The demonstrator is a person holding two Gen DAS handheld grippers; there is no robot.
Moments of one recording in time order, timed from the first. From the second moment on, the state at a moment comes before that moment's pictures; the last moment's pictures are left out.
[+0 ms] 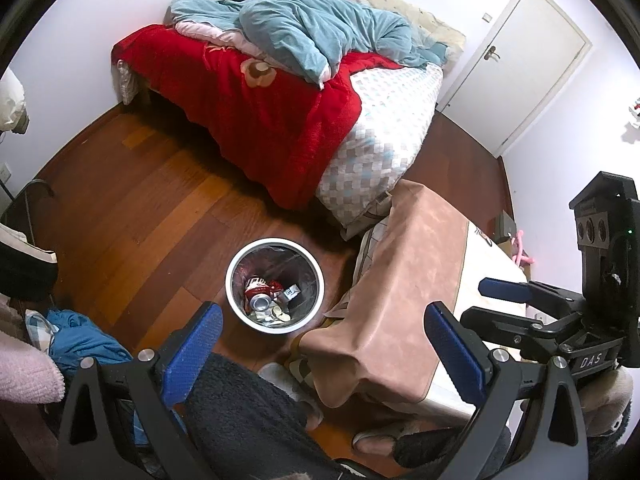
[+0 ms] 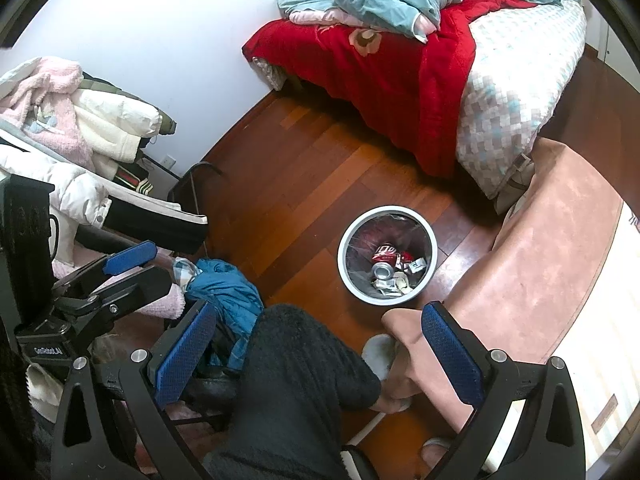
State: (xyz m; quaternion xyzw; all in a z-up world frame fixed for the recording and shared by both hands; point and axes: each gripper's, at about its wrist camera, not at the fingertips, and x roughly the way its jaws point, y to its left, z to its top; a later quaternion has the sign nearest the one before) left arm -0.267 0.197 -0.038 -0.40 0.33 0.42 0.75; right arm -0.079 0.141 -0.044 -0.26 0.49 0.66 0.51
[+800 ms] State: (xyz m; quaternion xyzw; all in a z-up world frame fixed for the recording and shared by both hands) left arm -0.270 0.202 -0.039 -0.39 0.34 0.40 0.75; right arm -0.072 0.129 -0.041 -0.27 0.49 0.66 0.50
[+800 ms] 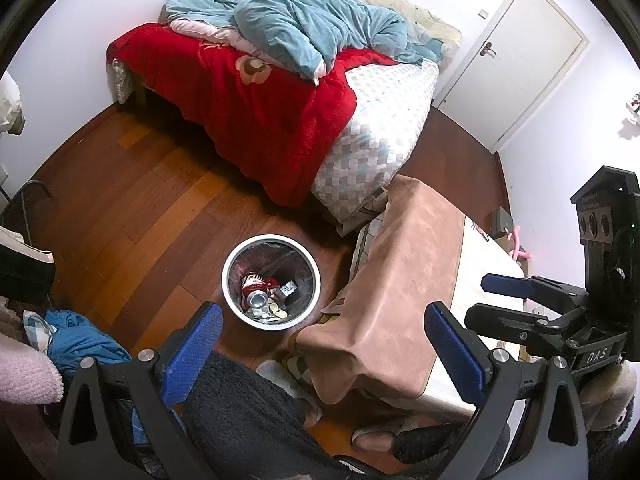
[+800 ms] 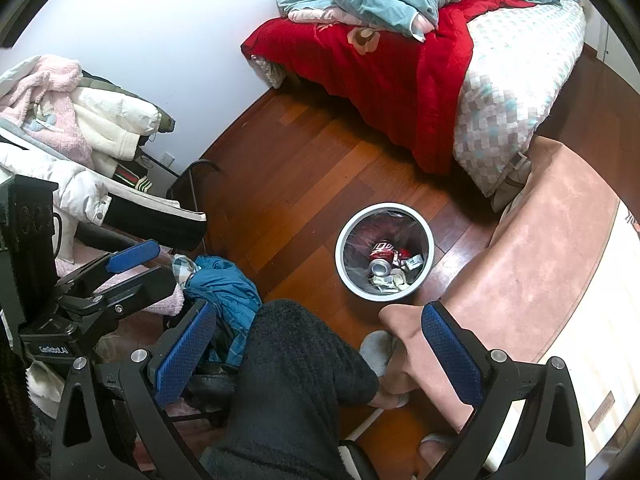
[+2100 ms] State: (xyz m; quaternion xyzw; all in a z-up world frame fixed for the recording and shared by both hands) left arm -0.270 0.204 -0.041 -0.39 0.34 0.40 0.75; right arm -0.070 0.118 -0.038 -0.27 0.49 0.66 0.50
